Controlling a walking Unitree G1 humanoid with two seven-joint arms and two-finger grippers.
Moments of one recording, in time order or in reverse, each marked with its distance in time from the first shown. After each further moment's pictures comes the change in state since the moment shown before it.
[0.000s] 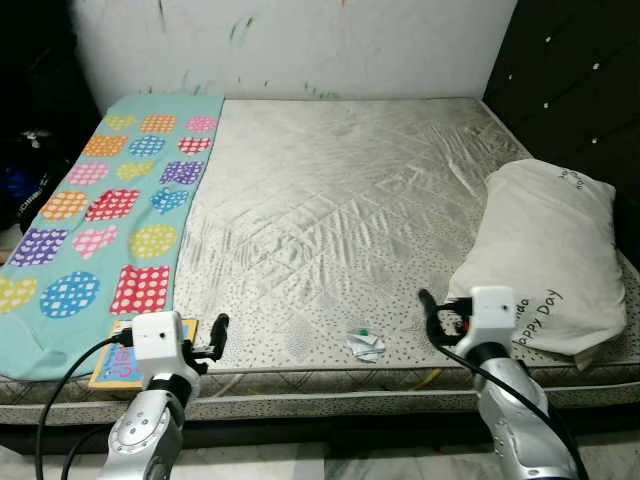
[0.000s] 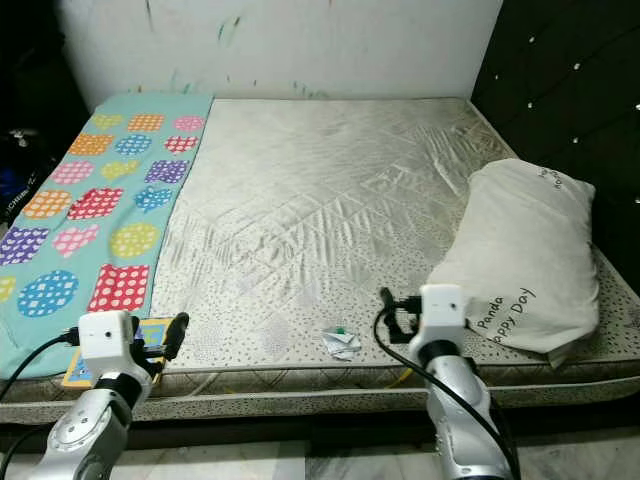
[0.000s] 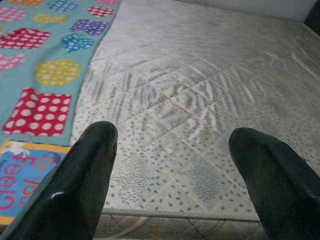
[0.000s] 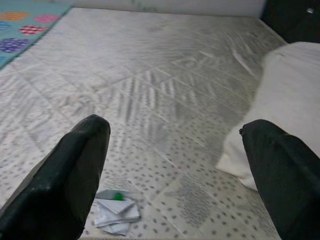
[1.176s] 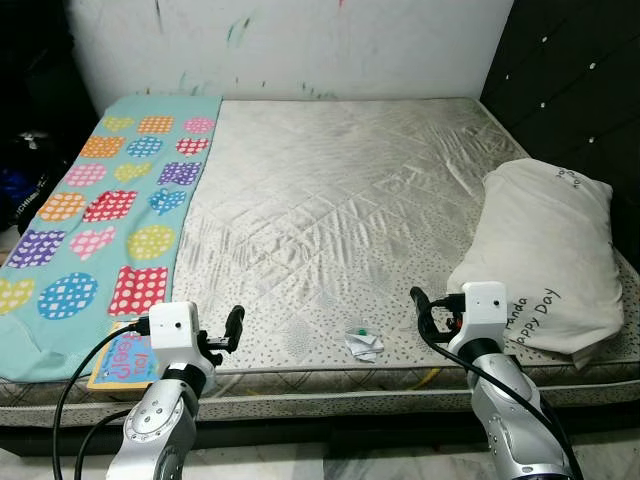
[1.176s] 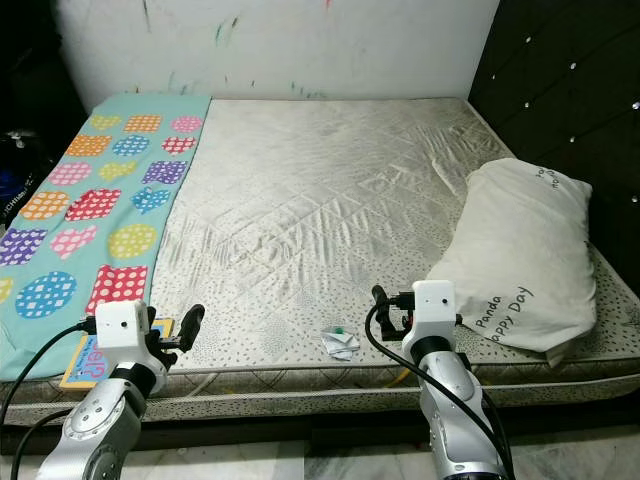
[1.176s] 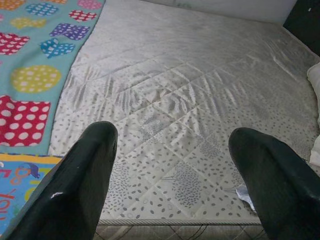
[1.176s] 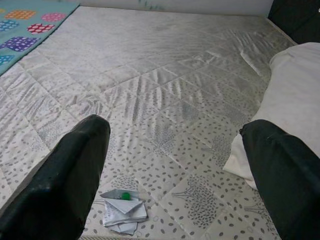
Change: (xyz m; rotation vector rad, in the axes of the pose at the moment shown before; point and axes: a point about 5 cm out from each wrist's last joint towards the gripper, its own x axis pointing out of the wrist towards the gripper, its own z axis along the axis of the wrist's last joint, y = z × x) left arm 0.007 -0.014 0.008 -0.006 -0.017 -0.038; right arm 0.003 0.012 0.005 -0.004 0.006 0.039
